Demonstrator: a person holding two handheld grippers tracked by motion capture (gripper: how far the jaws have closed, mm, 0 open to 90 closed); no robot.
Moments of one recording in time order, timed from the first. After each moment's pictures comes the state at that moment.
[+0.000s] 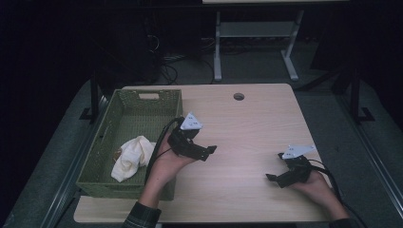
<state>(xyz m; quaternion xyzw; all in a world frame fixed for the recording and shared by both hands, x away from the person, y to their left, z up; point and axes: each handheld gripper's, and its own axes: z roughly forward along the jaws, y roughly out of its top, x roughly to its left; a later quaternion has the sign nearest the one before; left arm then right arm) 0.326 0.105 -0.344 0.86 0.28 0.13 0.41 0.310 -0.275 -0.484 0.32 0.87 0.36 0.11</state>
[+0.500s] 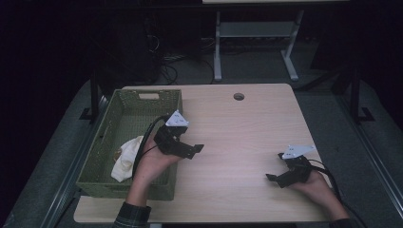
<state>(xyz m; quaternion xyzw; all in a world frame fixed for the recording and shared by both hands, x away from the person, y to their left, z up) 0.331 0.138 -0.342 0.86 0.30 0.13 0.39 0.310 -0.275 -0.484 0.32 0.87 0.36 0.11</state>
